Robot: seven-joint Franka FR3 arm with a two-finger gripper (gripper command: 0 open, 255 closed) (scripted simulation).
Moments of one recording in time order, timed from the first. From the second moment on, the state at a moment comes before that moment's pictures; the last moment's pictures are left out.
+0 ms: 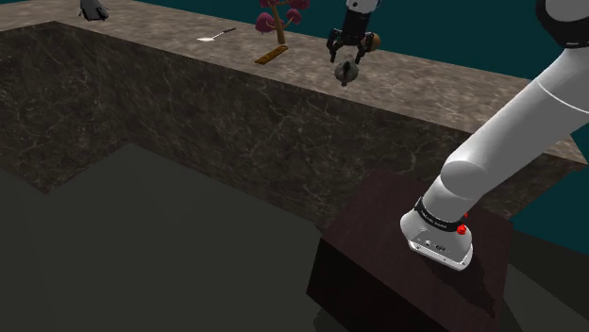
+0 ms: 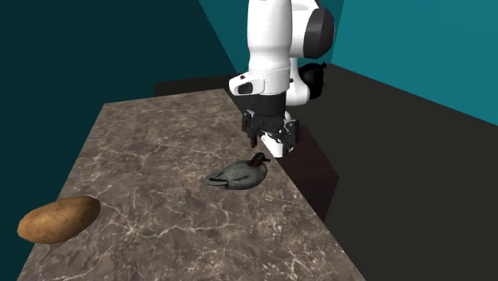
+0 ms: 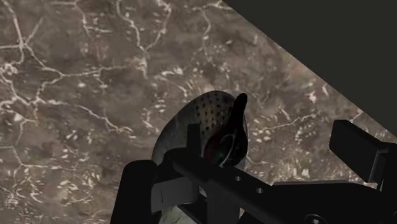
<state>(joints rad) -0.19 -0.19 -0.15 -2.02 0.03 1.90 0.38</state>
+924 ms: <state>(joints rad) -0.28 0.06 -0.24 -1.83 0.08 1.98 0.49</state>
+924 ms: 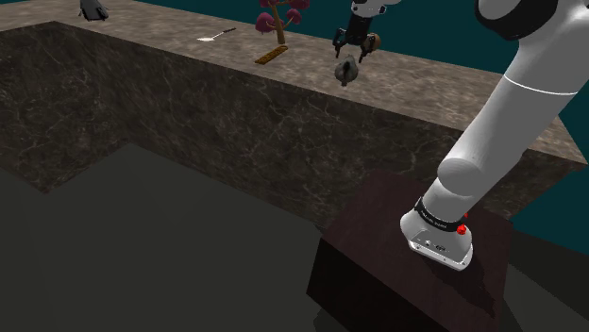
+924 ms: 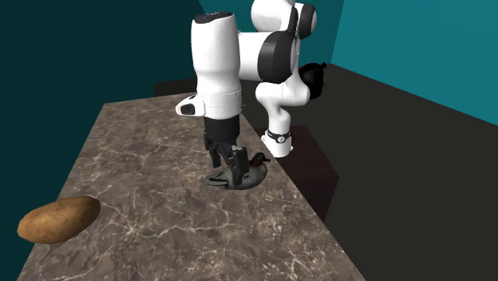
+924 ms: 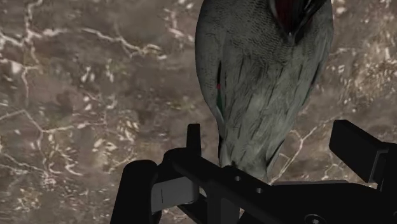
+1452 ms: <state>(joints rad) -0.28 0.06 -0.24 -1.87 0.08 2.03 0.48</state>
